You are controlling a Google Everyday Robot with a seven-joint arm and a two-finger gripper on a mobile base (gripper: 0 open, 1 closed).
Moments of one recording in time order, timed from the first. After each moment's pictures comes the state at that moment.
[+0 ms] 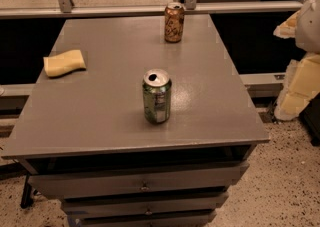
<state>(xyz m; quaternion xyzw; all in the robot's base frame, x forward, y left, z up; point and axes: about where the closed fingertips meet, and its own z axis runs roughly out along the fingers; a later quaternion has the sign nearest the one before) 0.438 -0.217 0.977 -0.60 0.78 -0.04 0.16</state>
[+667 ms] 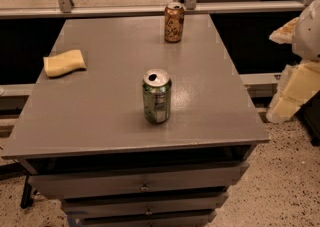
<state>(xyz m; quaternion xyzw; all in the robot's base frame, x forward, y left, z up) 0.442 -0.208 0.965 -0.60 0.78 -0.01 0.19</state>
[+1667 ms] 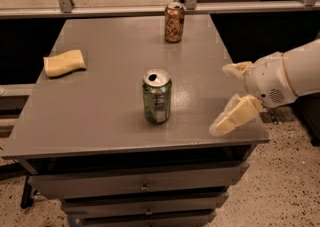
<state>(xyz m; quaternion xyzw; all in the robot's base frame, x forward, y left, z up) 0.470 -0.133 0.880 -0.54 0.74 0.20 0.35</state>
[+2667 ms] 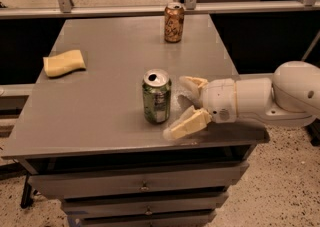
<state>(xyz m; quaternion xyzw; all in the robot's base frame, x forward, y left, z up) 0.486 -0.032 0.842 -0.50 0.65 0.35 0.45</state>
